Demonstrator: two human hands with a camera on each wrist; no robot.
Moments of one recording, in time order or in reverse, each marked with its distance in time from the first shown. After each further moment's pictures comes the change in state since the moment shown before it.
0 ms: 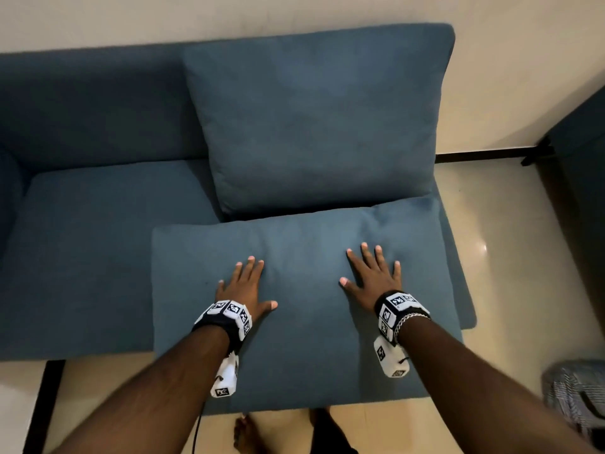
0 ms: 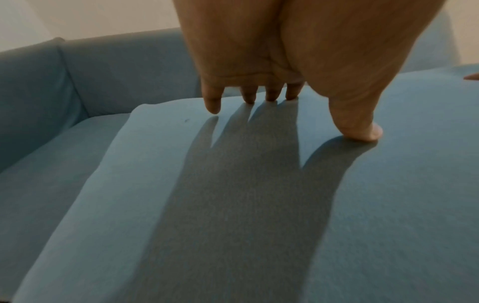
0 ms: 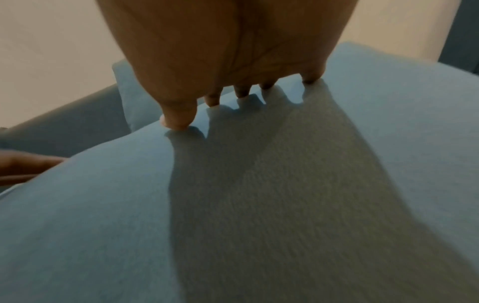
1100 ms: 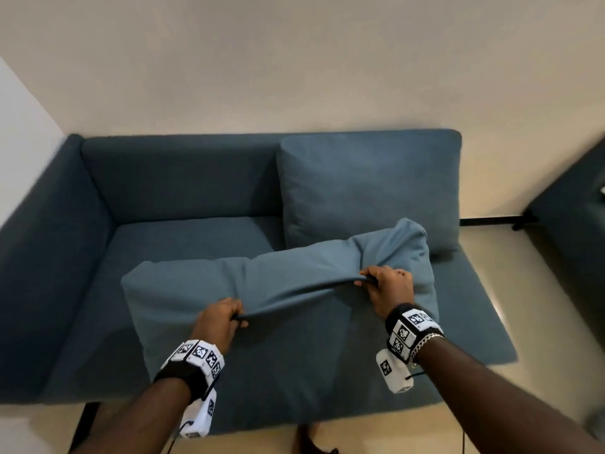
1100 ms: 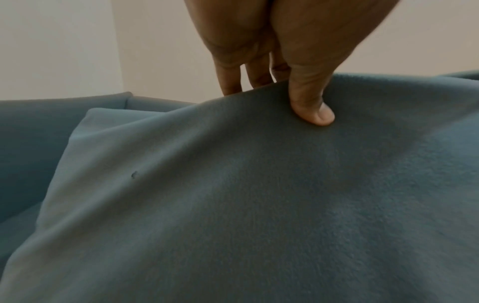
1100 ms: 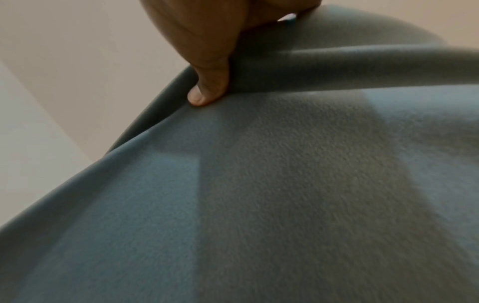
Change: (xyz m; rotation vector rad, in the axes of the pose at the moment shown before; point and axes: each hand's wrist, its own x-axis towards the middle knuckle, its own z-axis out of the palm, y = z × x) left_hand -0.148 -0.270 -0.101 -0.370 0.507 0.207; right_hand -0.109 -0.257 -0.035 0.173 0.784 -0.203
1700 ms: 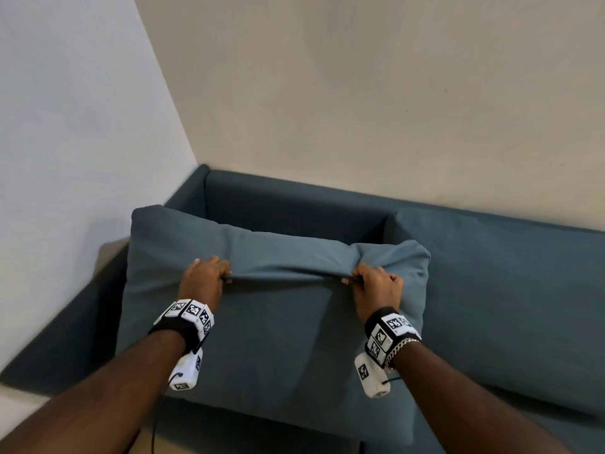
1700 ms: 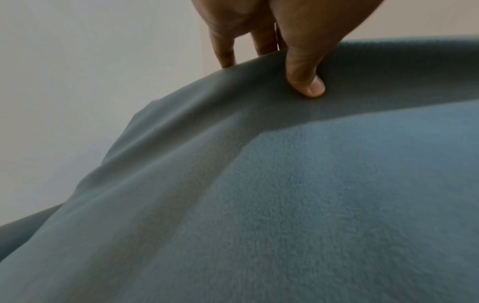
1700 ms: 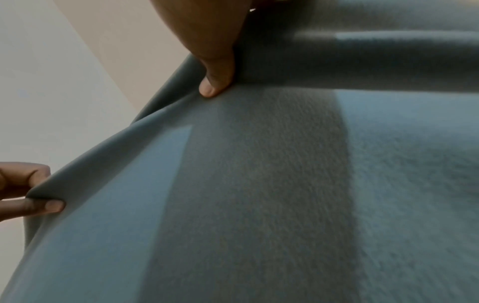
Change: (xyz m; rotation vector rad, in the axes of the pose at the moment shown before) left_hand 0.170 -0.163 -0.202 0.226 0.491 -0.135; right_hand 0.238 -0.236 0.132 0.144 -0.078 -0.233
